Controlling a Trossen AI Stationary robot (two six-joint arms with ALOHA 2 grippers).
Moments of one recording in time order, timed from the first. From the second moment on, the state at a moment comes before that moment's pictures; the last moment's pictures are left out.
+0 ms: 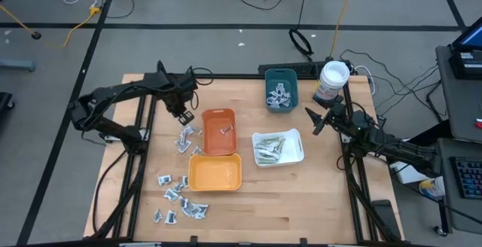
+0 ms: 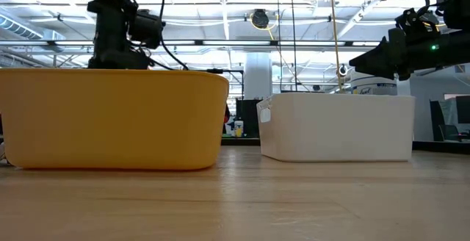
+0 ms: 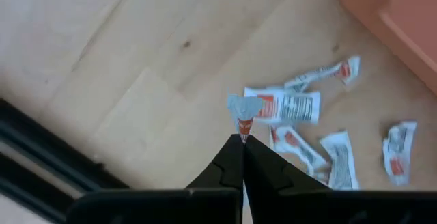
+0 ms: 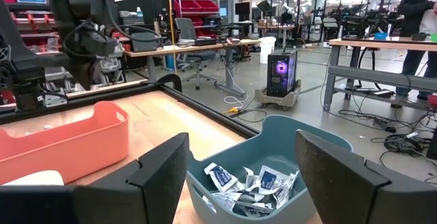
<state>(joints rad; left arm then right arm) 0.61 1.39 0.99 -1.17 0.01 -0.13 -0.39 0.08 0.01 0.08 0.26 0.04</state>
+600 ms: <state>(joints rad) 0.31 1.67 1.39 -1.23 0.05 -0.26 -0.39 0.08 0.02 0.08 0.26 0.04</state>
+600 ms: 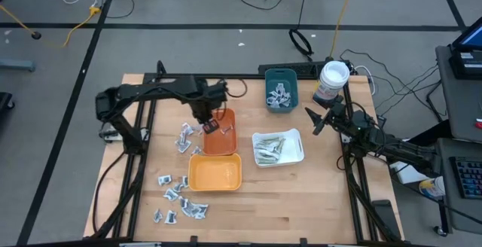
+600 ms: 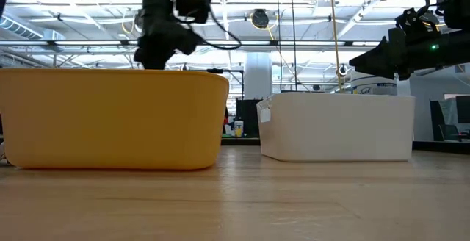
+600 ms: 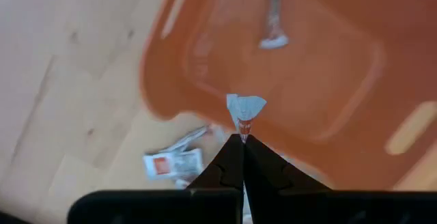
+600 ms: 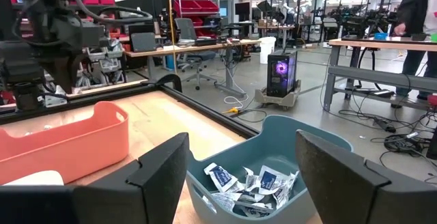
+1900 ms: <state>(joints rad) 0.21 1.90 1.47 -1.11 0.06 -0.31 -0.39 0.08 0.01 0.08 0.26 0.04</state>
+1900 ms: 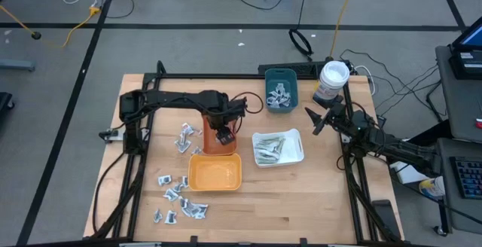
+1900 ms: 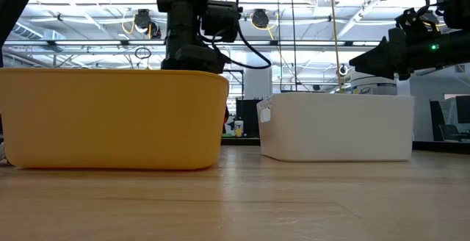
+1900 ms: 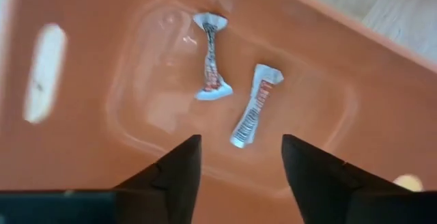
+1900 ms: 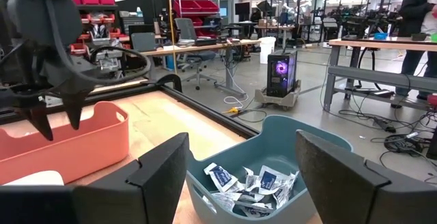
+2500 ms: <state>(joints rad) 0.26 1.61 1.20 -0.96 0.05 0.06 -0.39 0.08 0.02 0.08 0.26 0.04</state>
